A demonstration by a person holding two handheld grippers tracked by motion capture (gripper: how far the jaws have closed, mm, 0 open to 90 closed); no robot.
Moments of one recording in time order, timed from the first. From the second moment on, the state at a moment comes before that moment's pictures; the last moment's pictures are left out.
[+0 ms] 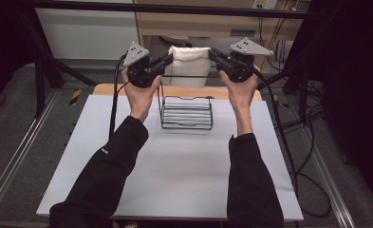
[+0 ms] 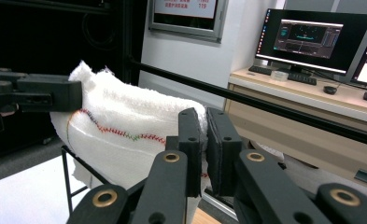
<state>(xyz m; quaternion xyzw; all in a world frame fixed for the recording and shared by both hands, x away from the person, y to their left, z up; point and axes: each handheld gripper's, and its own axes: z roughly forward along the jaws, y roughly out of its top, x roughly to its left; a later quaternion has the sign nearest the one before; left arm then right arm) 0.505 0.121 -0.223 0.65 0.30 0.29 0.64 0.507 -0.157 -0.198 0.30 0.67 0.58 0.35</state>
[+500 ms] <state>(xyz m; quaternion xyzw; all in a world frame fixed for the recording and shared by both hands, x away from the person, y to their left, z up) 0.510 0.120 -0.233 0.66 0.31 0.29 0.62 0.508 -0.156 -0.210 0.31 0.68 0.57 0.34</state>
